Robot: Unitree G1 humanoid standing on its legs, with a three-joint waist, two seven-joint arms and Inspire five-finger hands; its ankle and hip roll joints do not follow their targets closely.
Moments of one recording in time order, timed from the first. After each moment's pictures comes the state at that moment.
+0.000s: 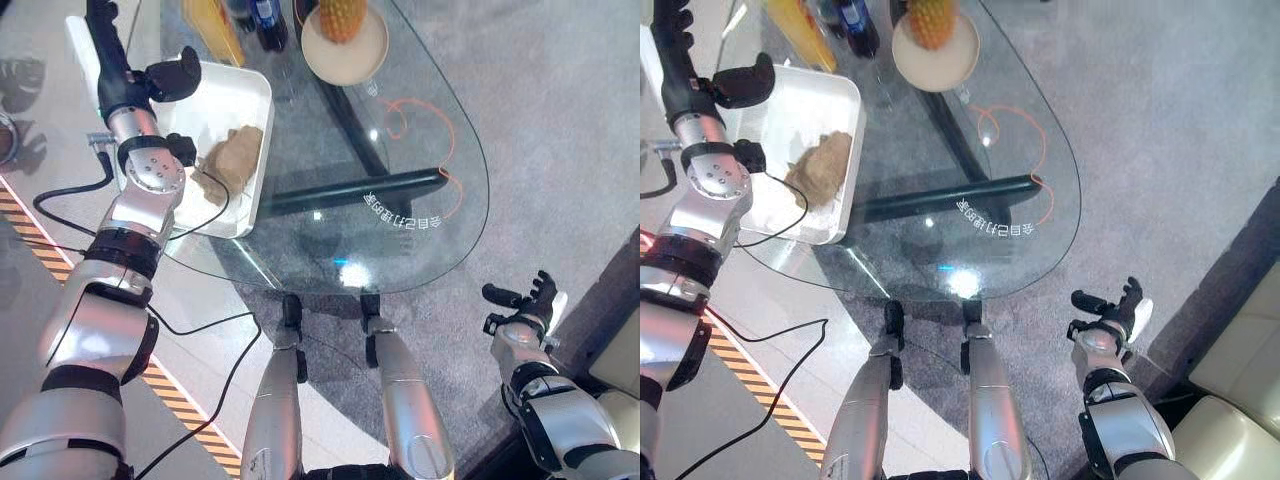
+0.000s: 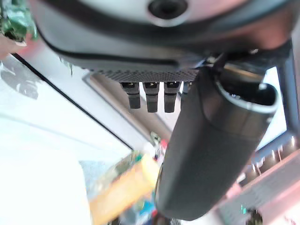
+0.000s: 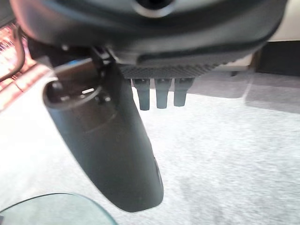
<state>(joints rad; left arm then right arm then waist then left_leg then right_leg) -1.08 0.73 -0.38 0.86 -0.34 -0.25 0.62 -0.57 -0.44 0.15 1.29 0.52 -0.24 -0.51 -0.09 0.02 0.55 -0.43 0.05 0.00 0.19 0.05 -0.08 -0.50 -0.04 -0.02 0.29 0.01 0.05</state>
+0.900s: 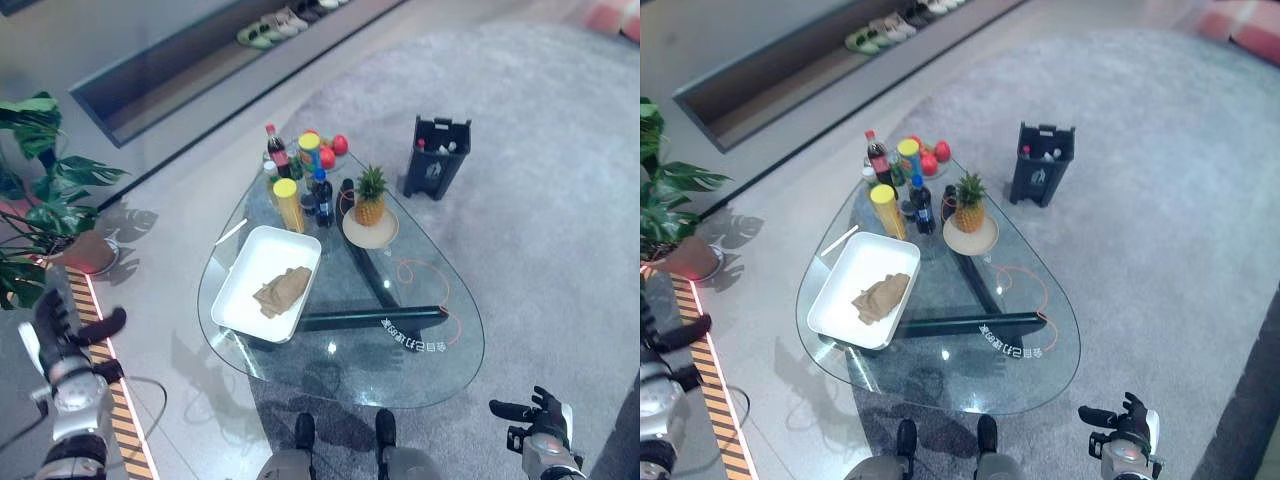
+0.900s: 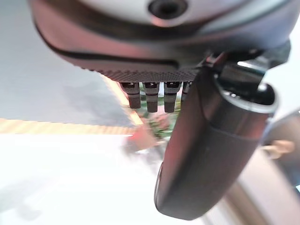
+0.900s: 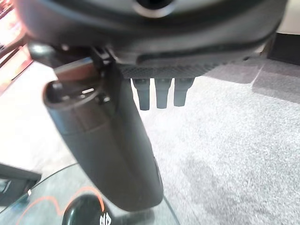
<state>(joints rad) -0.09 0.59 0.14 1.08 -0.39 -0.29 0.30 -0.12 -0.41 0.01 1.29 0.23 -0.17 -0.27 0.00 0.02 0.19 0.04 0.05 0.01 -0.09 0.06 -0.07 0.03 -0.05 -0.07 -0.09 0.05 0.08</state>
